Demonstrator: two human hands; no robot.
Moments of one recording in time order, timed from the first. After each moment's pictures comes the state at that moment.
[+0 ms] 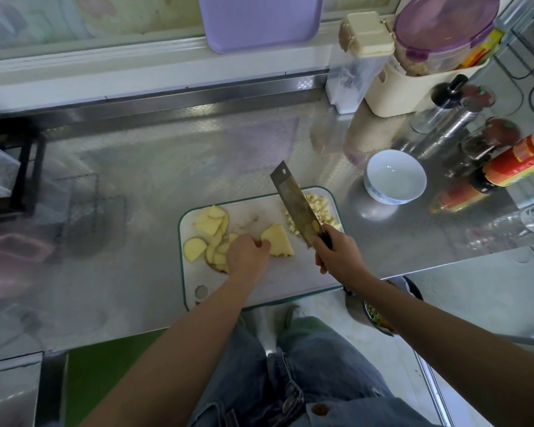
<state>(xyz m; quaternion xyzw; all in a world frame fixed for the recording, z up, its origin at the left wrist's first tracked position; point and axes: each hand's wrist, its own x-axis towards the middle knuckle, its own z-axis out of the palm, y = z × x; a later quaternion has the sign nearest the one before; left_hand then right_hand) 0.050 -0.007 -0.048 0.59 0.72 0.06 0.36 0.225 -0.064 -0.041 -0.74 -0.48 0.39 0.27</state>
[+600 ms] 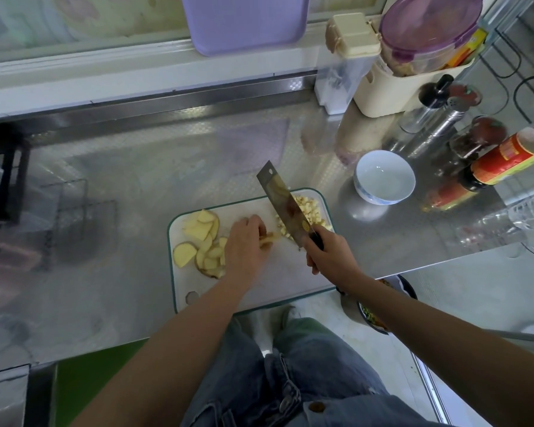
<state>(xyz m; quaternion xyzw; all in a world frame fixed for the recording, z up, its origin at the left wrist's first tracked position) 0.060 0.002 -0.040 0.76 0.59 0.10 0.24 0.227 -0.062 -0.032 -0.72 -0.49 0.40 0.27</state>
